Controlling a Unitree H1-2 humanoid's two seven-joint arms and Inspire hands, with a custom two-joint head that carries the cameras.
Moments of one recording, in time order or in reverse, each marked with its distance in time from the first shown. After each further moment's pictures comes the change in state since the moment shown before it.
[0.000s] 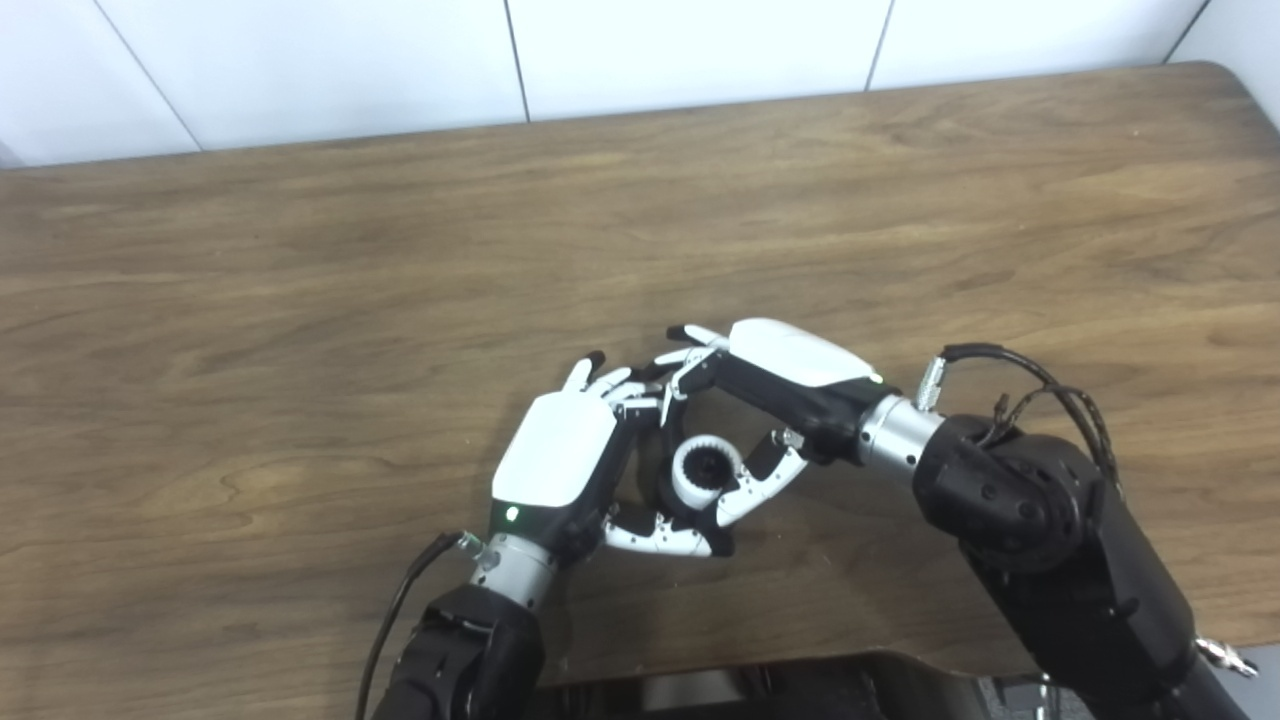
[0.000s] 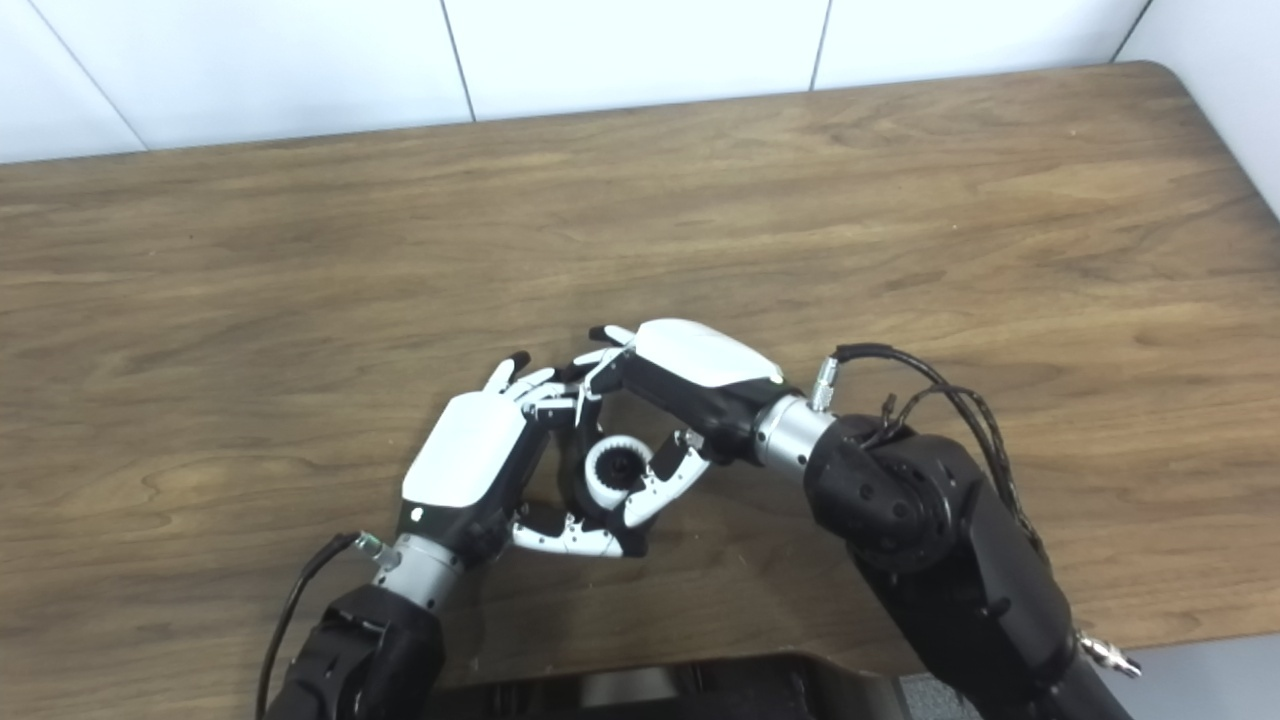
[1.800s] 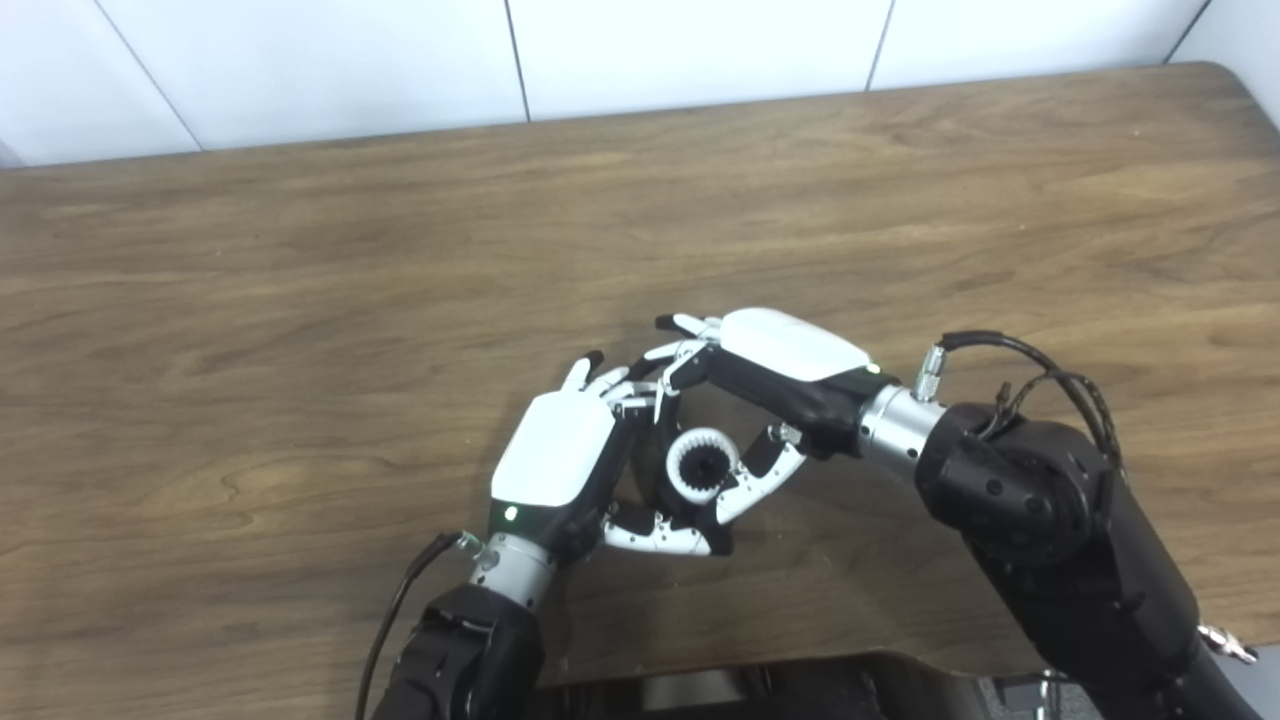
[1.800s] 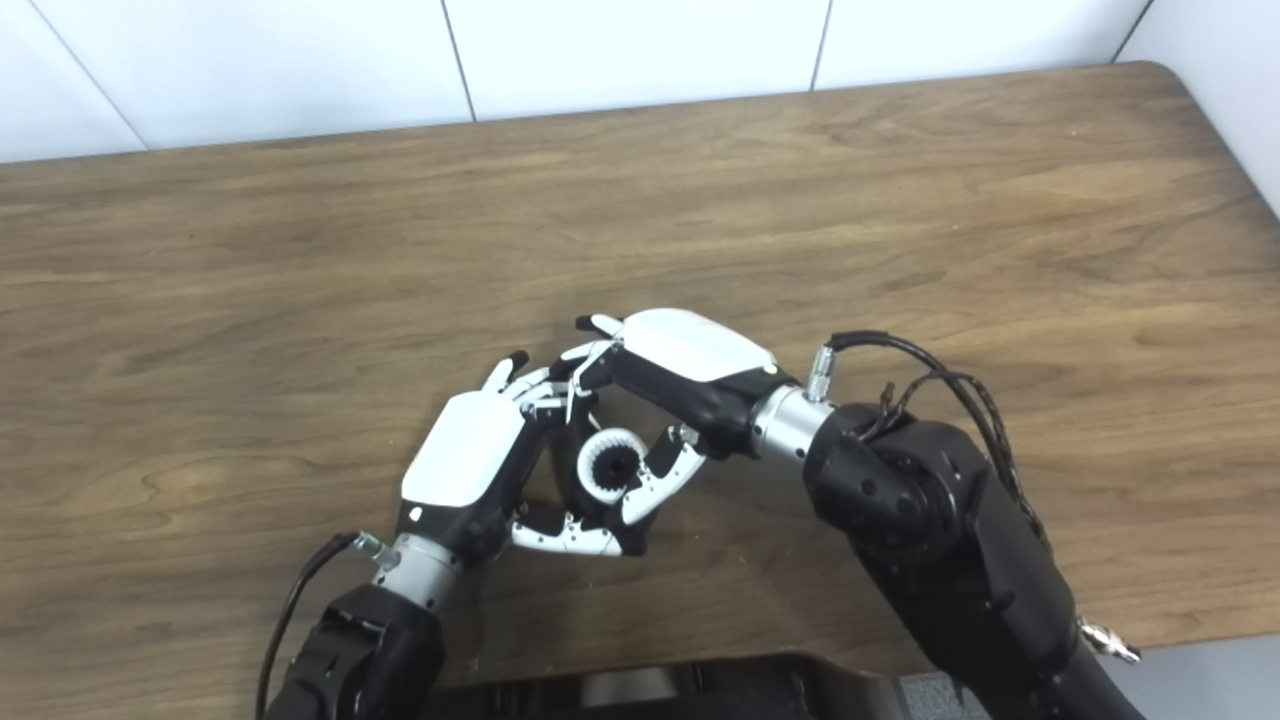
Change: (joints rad) left arm 0.000 -0.001 -0.004 0.002 -0.001 0.001 0.004; right arm -0.027 -0.002 -0.004 -0.029 -0.001 -0.024 0.040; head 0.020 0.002
